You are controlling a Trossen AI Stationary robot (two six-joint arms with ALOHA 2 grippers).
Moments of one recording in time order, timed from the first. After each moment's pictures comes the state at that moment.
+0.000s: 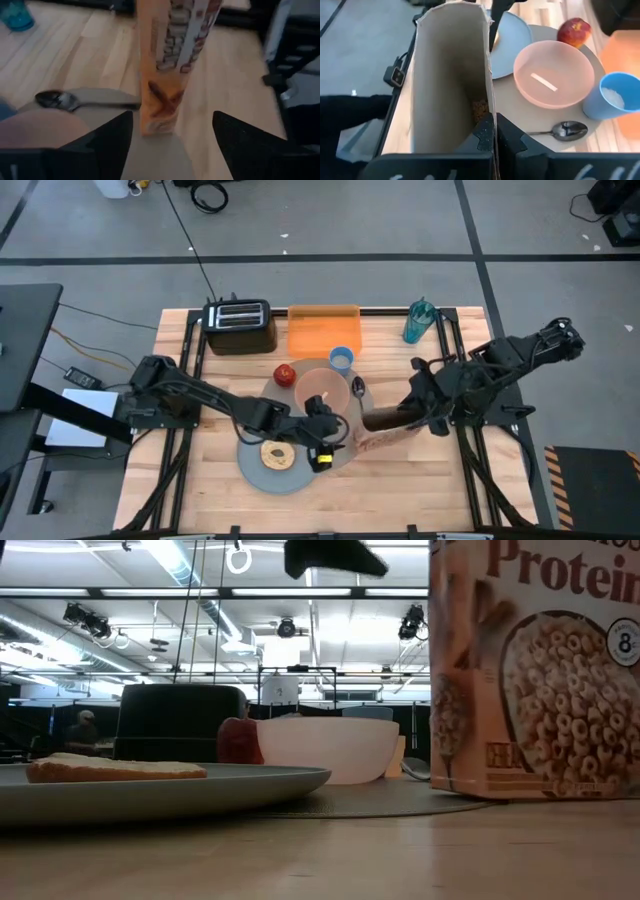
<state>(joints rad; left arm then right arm) -0.35 1.77 1.43 -0.29 -0.34 -0.36 0.40 1.05 1.24 -0.96 0.15 0.30</state>
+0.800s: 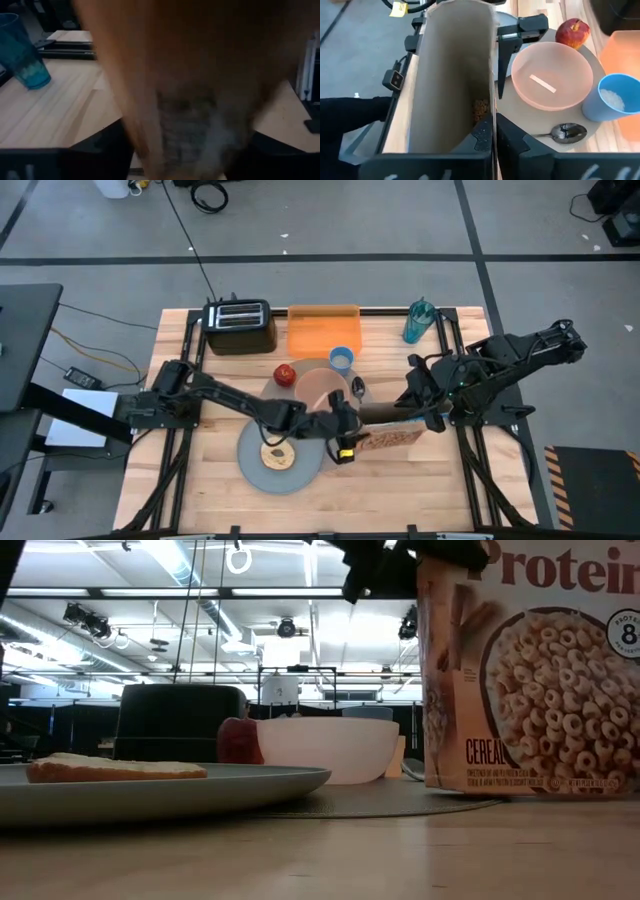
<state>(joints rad) -0.28 1.94 1.43 0.11 -0.40 -0.15 0.34 1.05 1.24 -0.94 0.09 0.26</state>
